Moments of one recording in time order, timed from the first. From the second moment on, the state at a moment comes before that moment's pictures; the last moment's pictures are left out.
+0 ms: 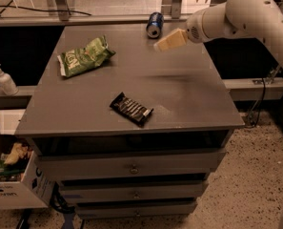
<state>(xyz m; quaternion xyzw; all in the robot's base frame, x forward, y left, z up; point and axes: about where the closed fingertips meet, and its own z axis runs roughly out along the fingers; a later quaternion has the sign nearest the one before) 0.775 -0.126 0.912 -0.36 0.78 0.12 0.49</state>
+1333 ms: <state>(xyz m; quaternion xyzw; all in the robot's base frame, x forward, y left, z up) 0.832 -0.090 0.898 -0.31 0.77 0.12 0.54</state>
